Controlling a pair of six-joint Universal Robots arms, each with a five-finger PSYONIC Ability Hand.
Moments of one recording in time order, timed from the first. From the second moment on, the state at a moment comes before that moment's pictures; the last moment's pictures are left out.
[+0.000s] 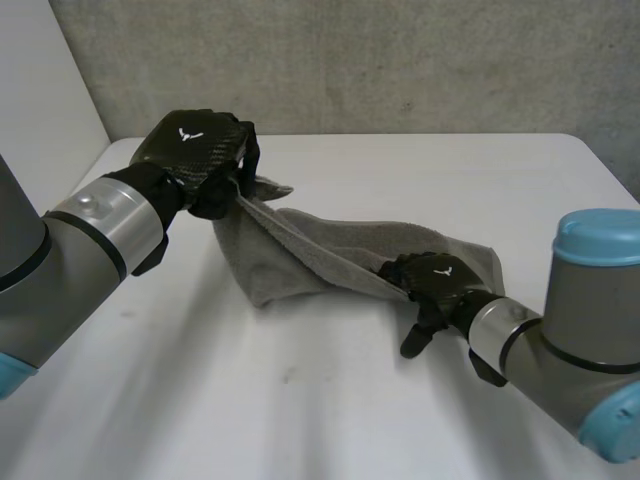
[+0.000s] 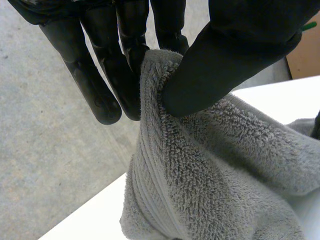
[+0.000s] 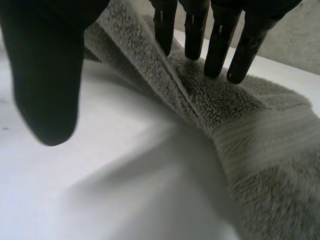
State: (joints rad) left arm 4.26 -1.72 -1.45 3.11 -1.36 3.35; right arm 2.00 -1.17 1.66 -0.05 1.30 3.02; left_hand 1.21 1.22 1.22 1.22 1.04; right_hand 0.29 0.34 0.34 0.34 0.16
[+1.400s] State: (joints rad) left arm 4.33 -1.96 -1.80 3.45 -1.15 3.56; right arm 1.99 -1.15 1.40 0.31 1.36 2.63; left_hand 0.54 0.53 0.53 0.53 0.36; right_hand 0.97 1.16 1.18 1.18 0.98
